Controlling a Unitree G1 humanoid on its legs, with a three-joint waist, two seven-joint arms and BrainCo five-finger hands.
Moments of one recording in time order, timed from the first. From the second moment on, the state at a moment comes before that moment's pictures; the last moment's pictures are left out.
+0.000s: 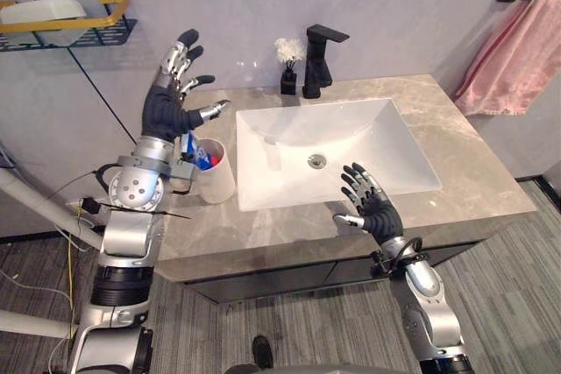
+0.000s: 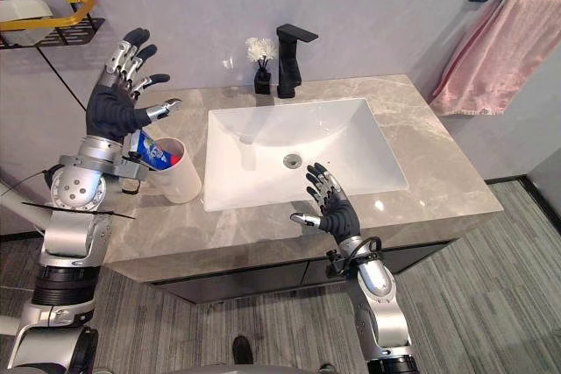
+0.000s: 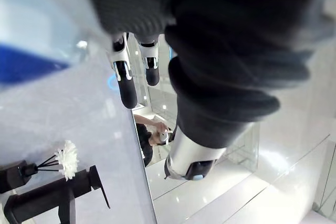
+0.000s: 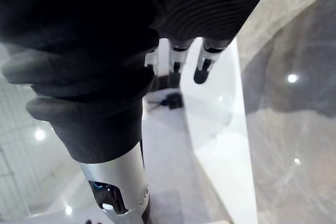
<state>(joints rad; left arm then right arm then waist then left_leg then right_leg) -0.39 0.51 0.08 -0.14 -0.24 -0.09 -0.06 0.10 -0.09 0.07 -0.14 0.30 -0.06 0.24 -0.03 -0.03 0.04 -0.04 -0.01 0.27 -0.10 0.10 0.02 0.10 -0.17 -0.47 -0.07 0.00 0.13</state>
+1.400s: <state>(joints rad) 0.27 0.41 0.08 -0.57 -0.36 -0.08 -0.28 0.20 -0.06 0.07 -0.13 0.31 -0.06 0.27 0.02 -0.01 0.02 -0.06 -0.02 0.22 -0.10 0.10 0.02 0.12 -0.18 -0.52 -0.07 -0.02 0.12</state>
